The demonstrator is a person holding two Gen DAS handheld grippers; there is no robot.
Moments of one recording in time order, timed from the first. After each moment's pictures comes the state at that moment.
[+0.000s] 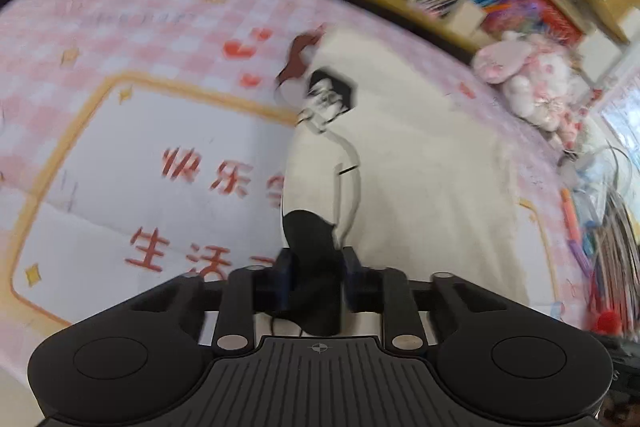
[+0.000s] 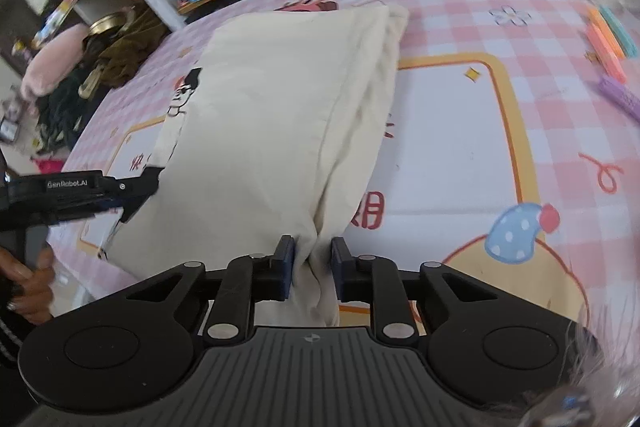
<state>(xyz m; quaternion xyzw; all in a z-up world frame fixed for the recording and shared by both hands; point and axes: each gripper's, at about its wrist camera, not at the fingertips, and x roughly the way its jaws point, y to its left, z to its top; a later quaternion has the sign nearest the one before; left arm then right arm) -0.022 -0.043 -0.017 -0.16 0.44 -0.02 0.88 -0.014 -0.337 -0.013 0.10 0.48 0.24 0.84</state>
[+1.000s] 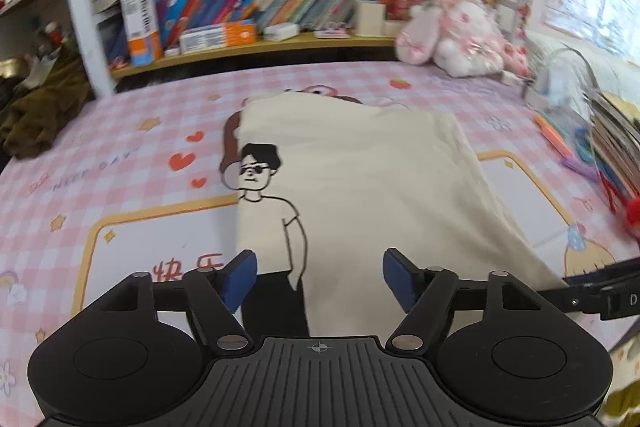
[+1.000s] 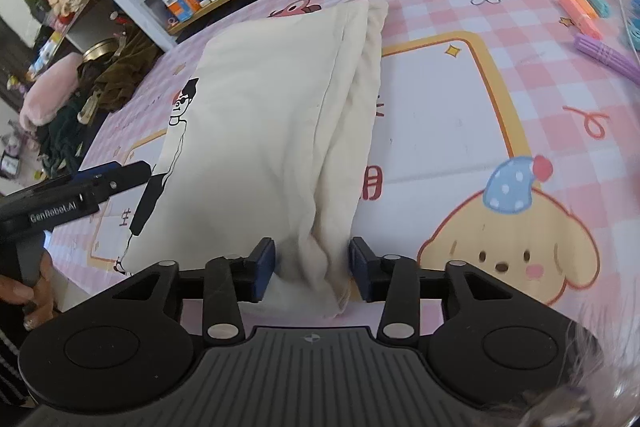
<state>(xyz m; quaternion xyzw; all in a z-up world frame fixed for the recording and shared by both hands) -0.033 -0.092 0.007 0.04 0.37 -0.09 0.92 -0.038 -0.342 -0.018 0.16 0.47 0.20 0.84</state>
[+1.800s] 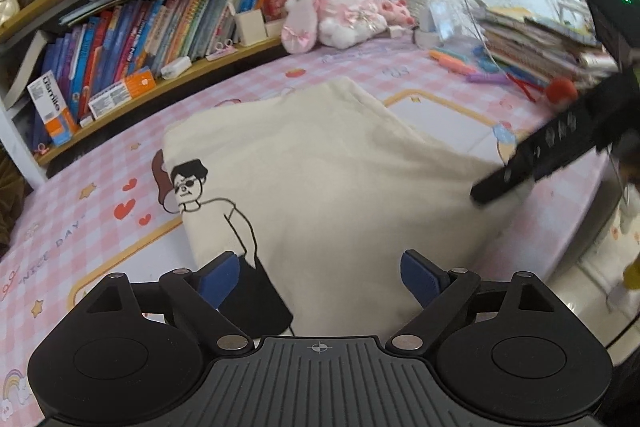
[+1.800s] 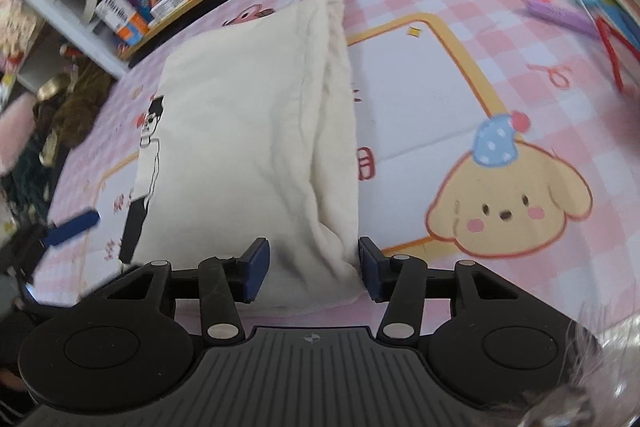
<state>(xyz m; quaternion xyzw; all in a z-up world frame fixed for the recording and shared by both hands) -0.077 -0.095 -0.009 0.18 0.33 -0.23 0.90 -0.049 -0.333 -0.014 0.22 0.49 0.10 0.84</state>
